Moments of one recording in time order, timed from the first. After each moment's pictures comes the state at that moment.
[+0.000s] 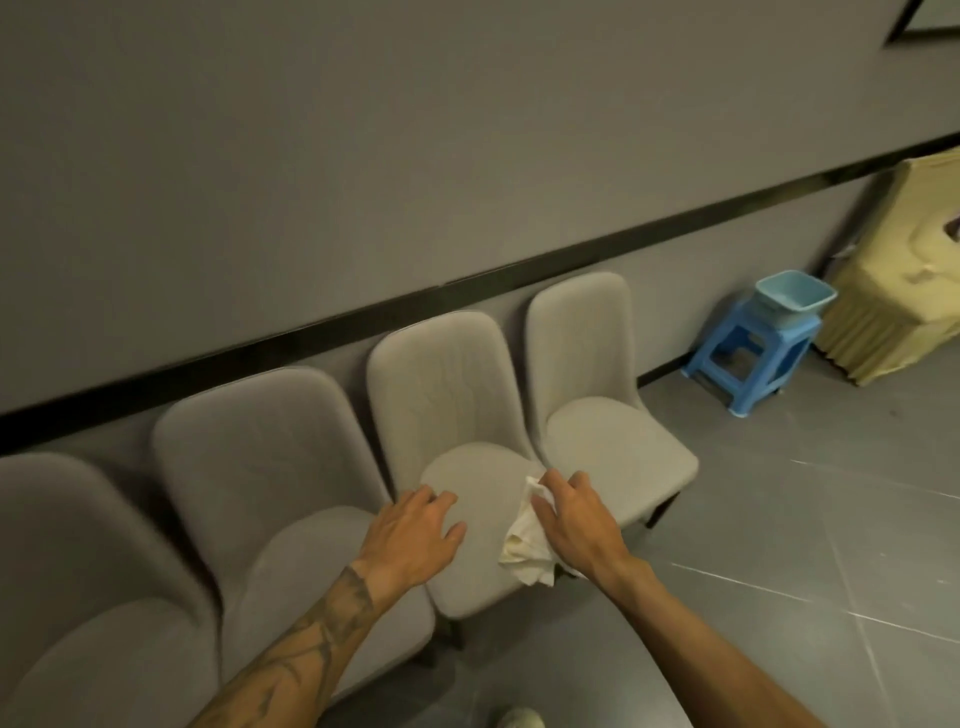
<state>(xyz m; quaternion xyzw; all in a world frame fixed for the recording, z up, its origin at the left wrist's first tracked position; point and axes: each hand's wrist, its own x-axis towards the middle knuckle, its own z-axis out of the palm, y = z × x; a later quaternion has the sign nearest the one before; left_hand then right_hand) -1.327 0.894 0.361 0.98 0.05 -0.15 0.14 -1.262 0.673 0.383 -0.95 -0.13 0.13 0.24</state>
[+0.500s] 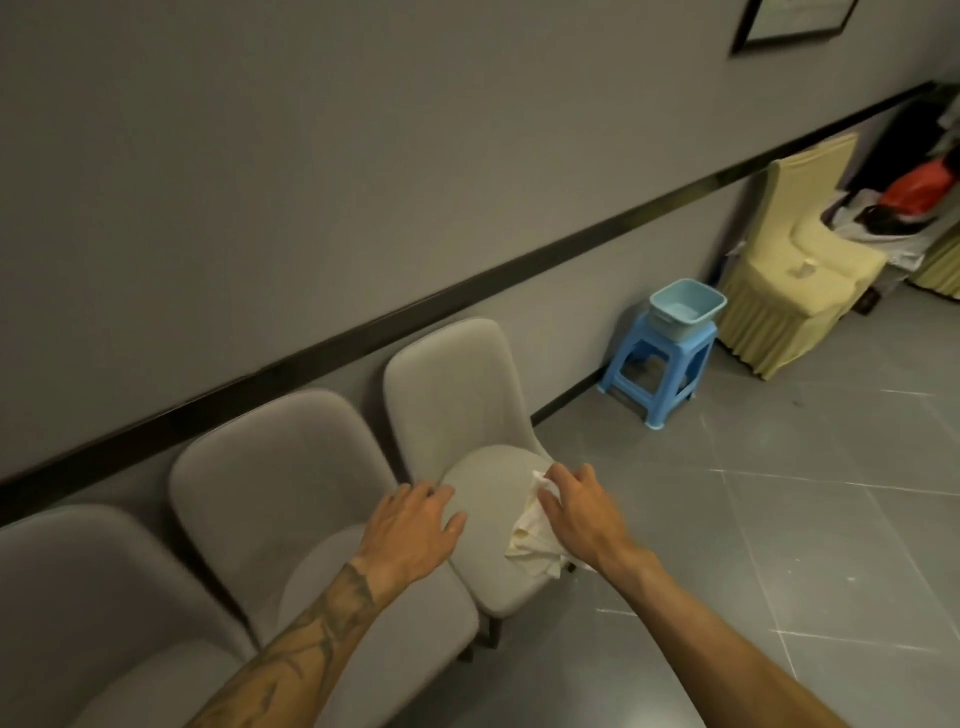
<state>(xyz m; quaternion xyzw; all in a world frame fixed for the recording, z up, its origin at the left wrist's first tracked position) -1.035 0.681 0.380 0.99 -0.01 -0.13 0.11 -1.001 0.444 0.401 -0.96 -0.07 0.11 0.24</state>
